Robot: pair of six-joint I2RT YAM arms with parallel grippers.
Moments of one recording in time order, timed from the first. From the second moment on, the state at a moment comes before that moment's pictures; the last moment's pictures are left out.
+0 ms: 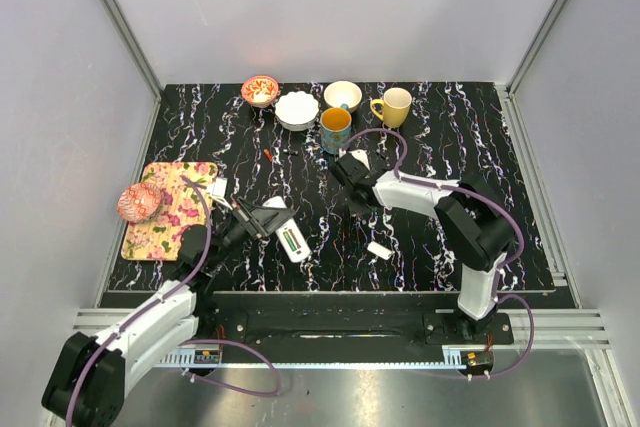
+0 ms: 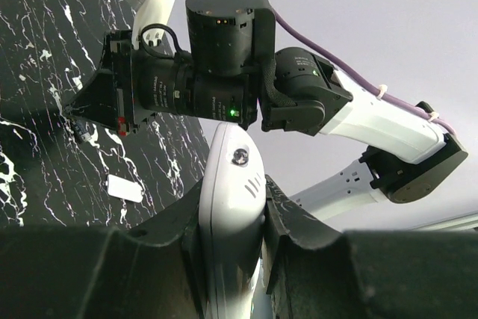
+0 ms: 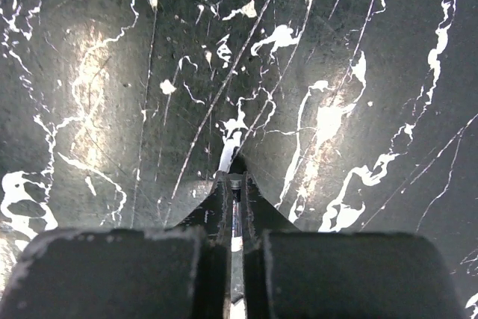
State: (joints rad) left arm -0.44 0.70 0.09 0.76 0.42 -1.26; right arm 0.74 1.89 1.21 -0.48 0.32 0.46
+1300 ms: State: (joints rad) left arm -0.44 0.72 0.10 0.83 0.45 -1.26; right arm 0.52 1.76 0.98 -0.32 0.22 1.52
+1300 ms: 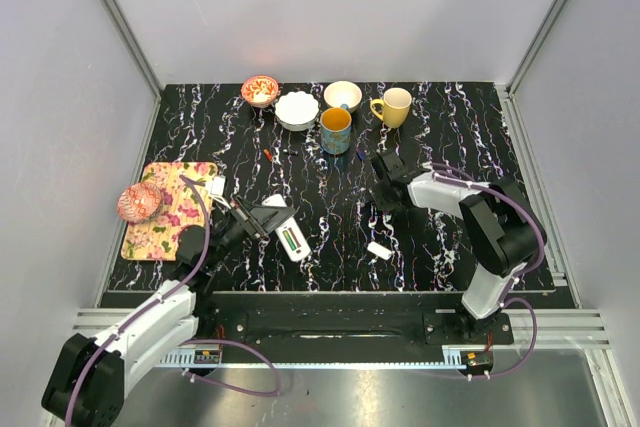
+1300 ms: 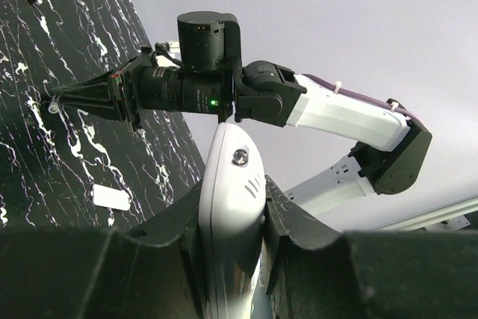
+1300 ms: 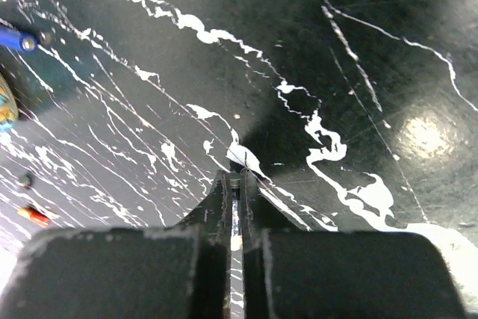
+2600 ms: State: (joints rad) left arm -0.47 0.63 0.10 0.64 0.38 -1.20; right arm 0.59 1.83 1.15 -0.35 0.11 0.28
